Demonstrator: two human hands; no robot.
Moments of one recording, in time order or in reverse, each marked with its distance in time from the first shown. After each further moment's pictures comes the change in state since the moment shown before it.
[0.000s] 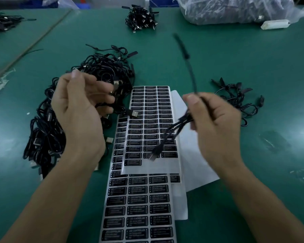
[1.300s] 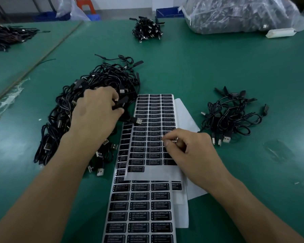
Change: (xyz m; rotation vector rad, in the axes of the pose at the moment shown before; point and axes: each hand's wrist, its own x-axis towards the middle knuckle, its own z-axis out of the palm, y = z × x) left_hand 0.034 0.008 0.002 1.442 -0.363 0.032; right_hand -0.018 0.032 0.002 -0.342 -0.423 0.012
